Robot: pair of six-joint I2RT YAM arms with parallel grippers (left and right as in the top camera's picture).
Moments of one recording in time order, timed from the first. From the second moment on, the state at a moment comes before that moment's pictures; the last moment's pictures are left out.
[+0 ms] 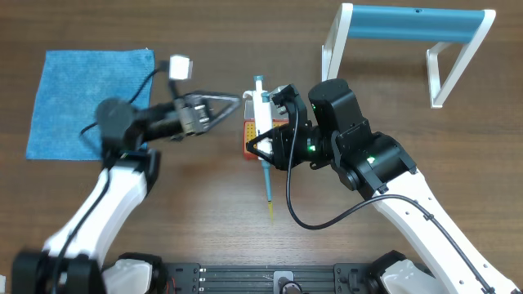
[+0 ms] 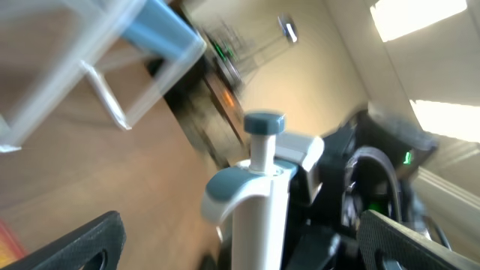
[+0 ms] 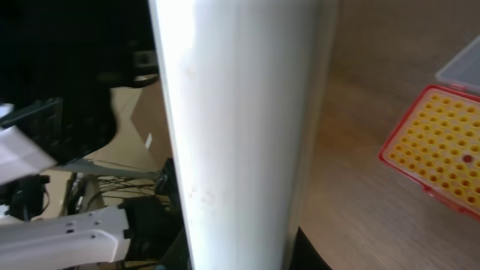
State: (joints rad) left arm -0.11 1.37 0.67 0.92 1.23 -1.27; right arm 0.53 1.25 1.10 -0.58 -0.69 0.43
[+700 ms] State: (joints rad) left arm -0.20 1.50 0.79 1.10 1.44 -1.28; right arm 0.52 1.26 1.10 -0.49 -0.81 0.42
